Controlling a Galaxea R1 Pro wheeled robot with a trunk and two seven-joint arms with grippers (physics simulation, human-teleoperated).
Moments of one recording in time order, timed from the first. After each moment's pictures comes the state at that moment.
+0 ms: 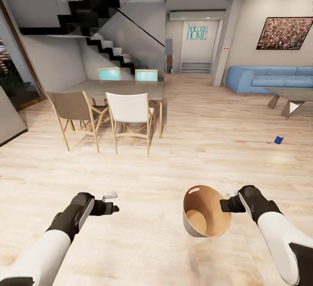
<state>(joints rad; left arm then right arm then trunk) -0.72 0.07 0.00 -0.68 0.00 0.81 -0.25 -0.88 -0.19 -0.22 -0.41 0.36 0.78 0.44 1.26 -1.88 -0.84</state>
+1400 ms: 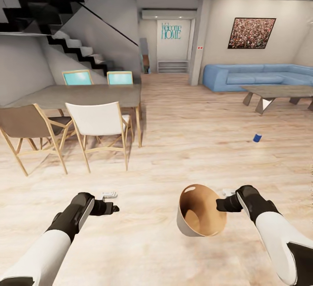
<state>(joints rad) -0.72 0.07 0.00 -0.68 0.00 0.81 -0.25 -0.88 -0.18 -0.22 -0.42 0.36 0.77 0.50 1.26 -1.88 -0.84</state>
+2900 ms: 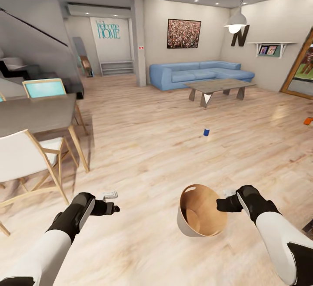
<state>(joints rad) -0.72 0.07 0.00 -0.68 0.00 0.81 -0.25 -0.88 -0.18 -0.23 -0.42 0.36 0.77 0.51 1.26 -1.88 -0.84</state>
